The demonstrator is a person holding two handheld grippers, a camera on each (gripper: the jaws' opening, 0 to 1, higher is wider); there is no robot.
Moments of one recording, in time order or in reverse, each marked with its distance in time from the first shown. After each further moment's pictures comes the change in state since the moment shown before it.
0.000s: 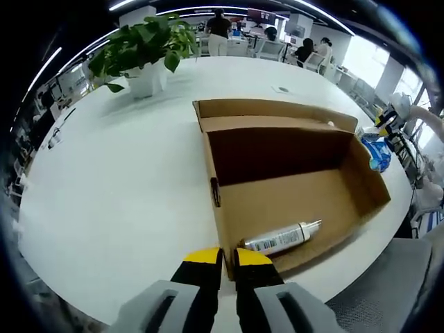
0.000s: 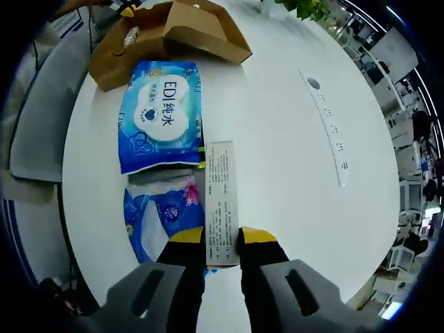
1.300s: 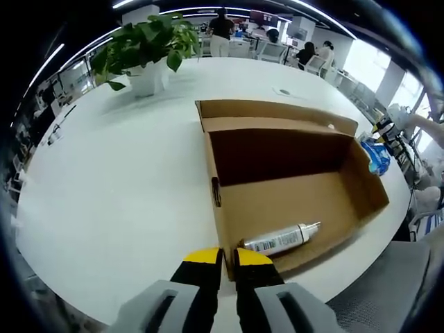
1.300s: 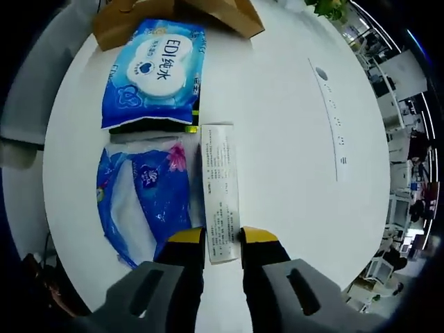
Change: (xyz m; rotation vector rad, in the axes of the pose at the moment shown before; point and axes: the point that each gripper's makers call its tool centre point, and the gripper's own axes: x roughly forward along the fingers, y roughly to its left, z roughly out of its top) left arm 0.001 0.001 0.000 -0.021 -0.010 -0.010; right arm 0.016 -0.014 -0.027 -0.121 0.080 -0.072
